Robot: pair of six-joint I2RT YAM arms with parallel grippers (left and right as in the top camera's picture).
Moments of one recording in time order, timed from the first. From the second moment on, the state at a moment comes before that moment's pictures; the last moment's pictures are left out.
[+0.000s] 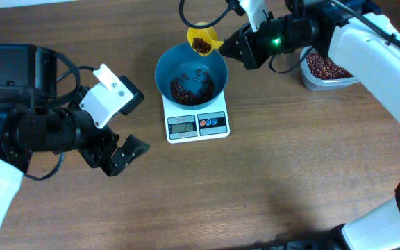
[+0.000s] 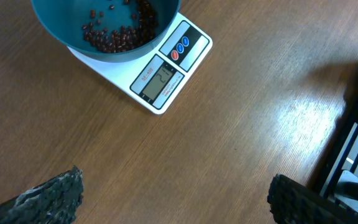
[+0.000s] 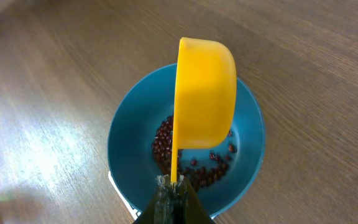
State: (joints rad) left arm -0.15 1.20 1.17 -1.12 0.49 0.69; right arm 0.19 1.69 1.40 -0.64 -0.65 -0.29
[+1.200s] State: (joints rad) left arm -0.15 1.20 1.17 -1.12 0.49 0.69; right arm 0.19 1.58 1.64 -0.73 -0.24 -0.40
